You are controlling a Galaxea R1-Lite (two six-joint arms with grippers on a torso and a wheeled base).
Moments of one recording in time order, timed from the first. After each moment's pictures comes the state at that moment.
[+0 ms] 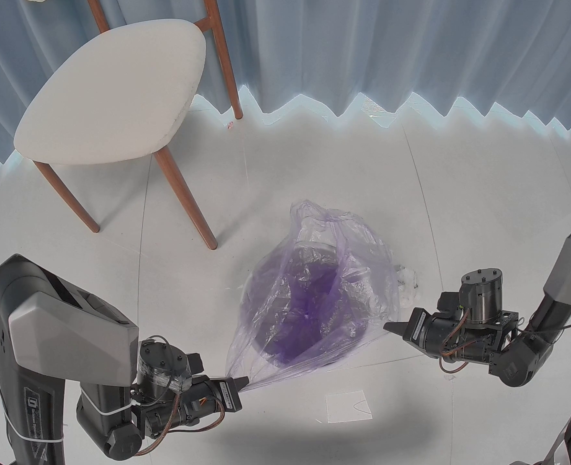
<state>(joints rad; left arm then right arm) -0.57 2.30 -0.22 -1.55 -0.11 -0.64 0.41 2.03 -0.47 -0.99 0.24 0.78</state>
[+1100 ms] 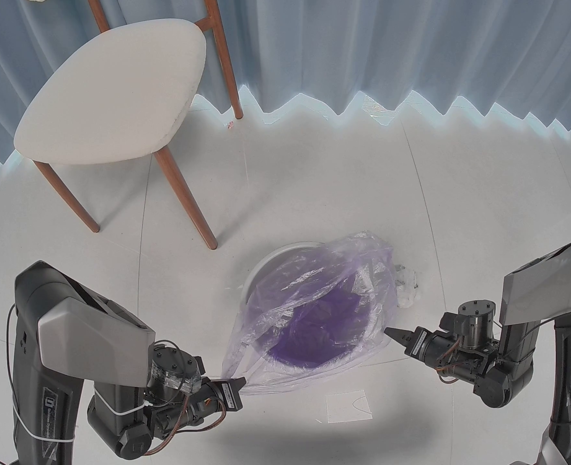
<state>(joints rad) -0.57 2.38 -0.26 -1.54 -0.02 -0.62 0.34 2.36 -0.38 -1.46 0.16 0.71</state>
